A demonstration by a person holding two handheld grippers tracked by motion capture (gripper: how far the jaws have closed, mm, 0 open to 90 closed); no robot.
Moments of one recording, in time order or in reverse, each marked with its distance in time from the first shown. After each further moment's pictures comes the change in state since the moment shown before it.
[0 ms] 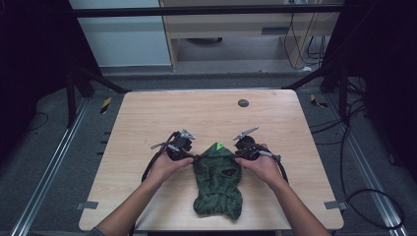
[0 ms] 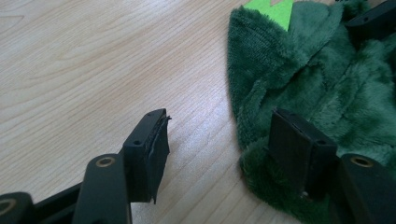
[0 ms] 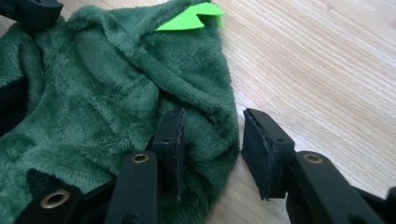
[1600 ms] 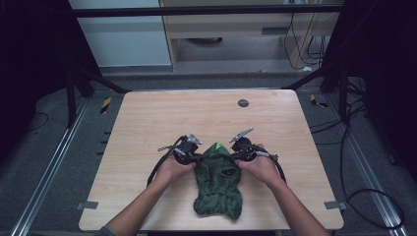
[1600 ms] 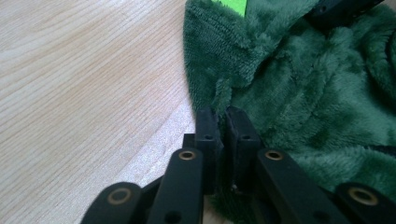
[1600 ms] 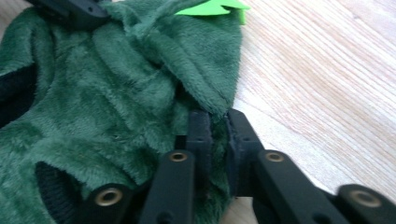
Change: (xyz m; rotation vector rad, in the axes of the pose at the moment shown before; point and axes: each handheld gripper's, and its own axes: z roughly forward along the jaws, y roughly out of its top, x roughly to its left) left arm -0.015 -0.001 0.014 0.010 -0.068 0.048; right arm 0.008 0.003 0.003 0.025 0.004 -0.090
